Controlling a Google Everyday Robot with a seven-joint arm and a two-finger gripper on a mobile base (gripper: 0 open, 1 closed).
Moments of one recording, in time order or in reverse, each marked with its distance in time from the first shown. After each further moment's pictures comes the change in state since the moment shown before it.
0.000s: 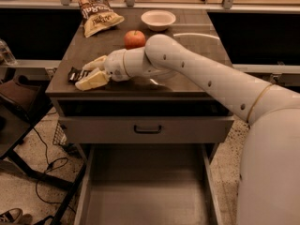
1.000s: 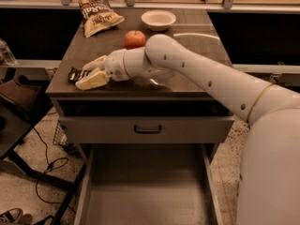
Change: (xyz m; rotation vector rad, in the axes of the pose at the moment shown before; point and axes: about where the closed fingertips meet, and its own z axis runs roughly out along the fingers) arm -0.001 0.000 0.000 0.000 0.000 0.000
